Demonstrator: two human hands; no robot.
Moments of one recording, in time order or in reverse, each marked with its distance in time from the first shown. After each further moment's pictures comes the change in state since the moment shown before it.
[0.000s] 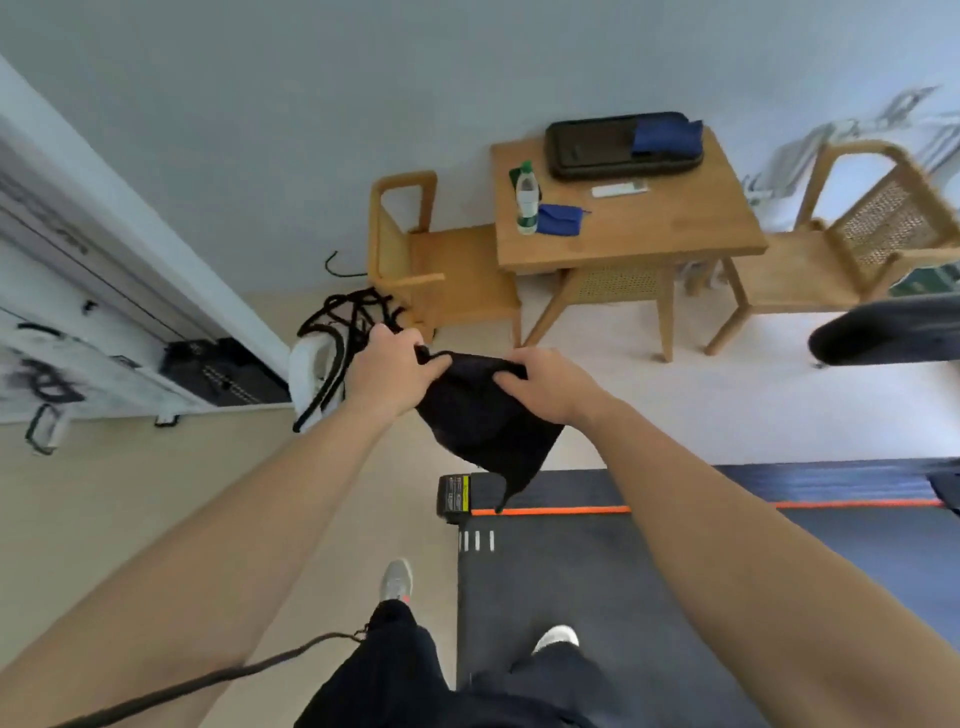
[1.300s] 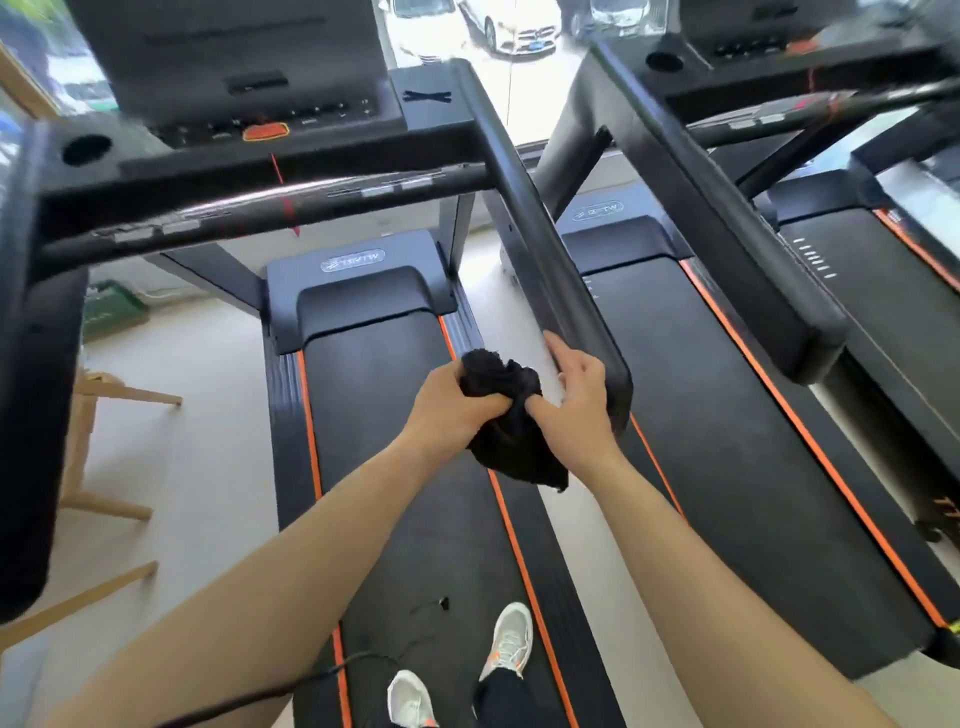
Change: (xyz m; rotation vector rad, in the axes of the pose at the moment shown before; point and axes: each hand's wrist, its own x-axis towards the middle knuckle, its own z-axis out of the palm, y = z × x) left_hand -0.407 0.525 0.220 -0.189 -1.442 1.256; right_hand -0.550 0.229 0.053 0.688 1.889 1.338
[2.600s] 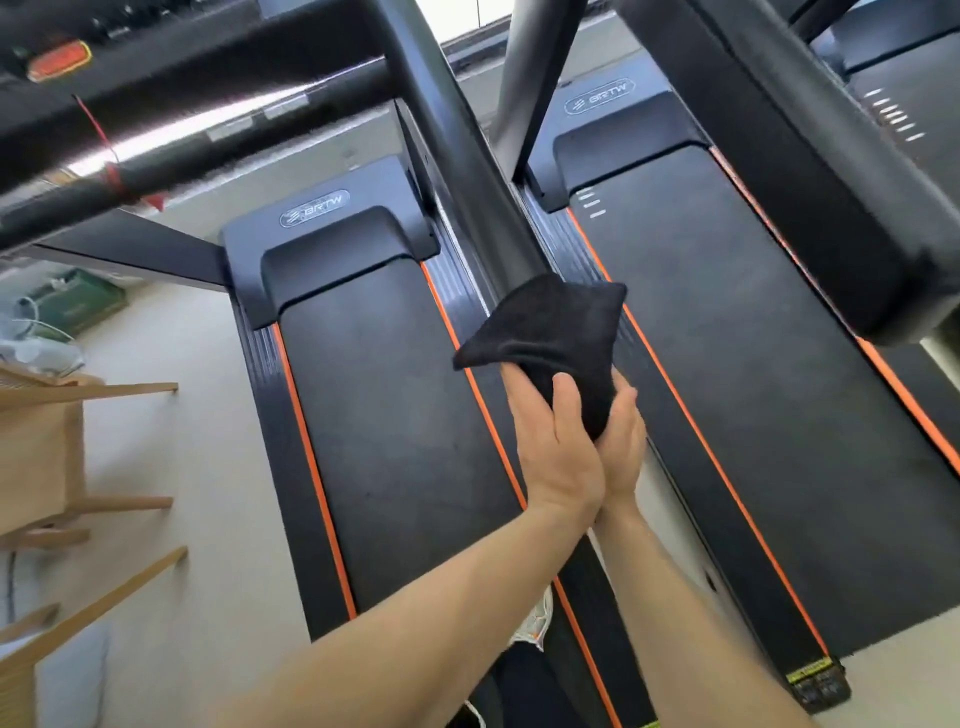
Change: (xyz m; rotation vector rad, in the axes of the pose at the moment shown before) left_hand 0.096 -0.050 0.222 -0.288 0.322 0.073; right_hand 0.070 0.147 -0.016 0.339 0.335 0.183
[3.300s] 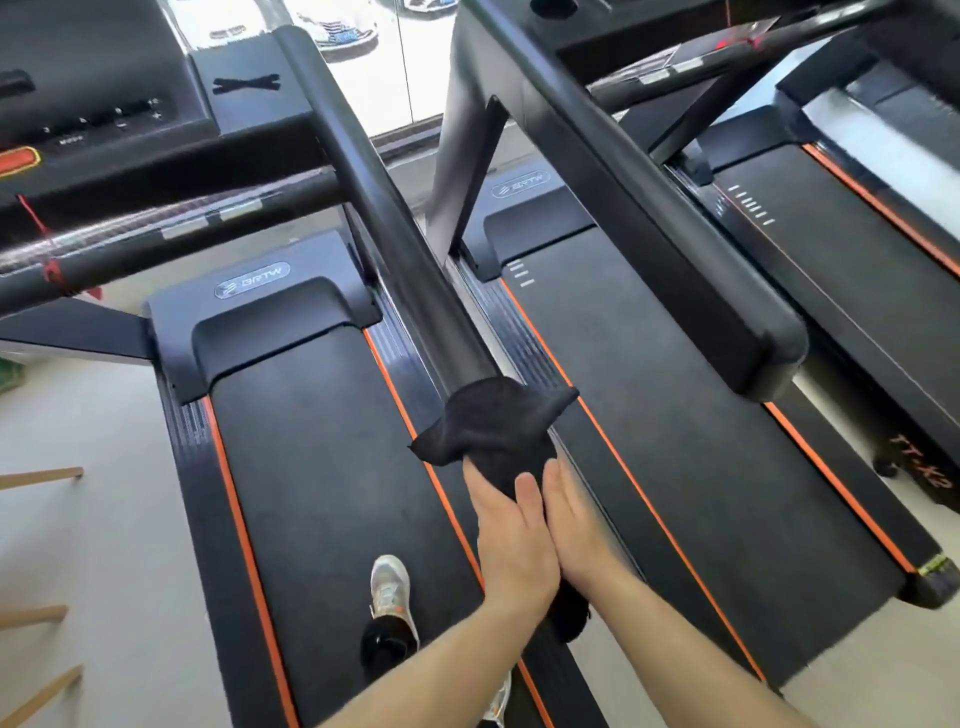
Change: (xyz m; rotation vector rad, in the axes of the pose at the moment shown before) left_hand -0.026 0.004 -0.006 0.171 -0.083 -0.165; right_hand -0.004 -0.012 -0.037 -0.117 -0.381 0.150
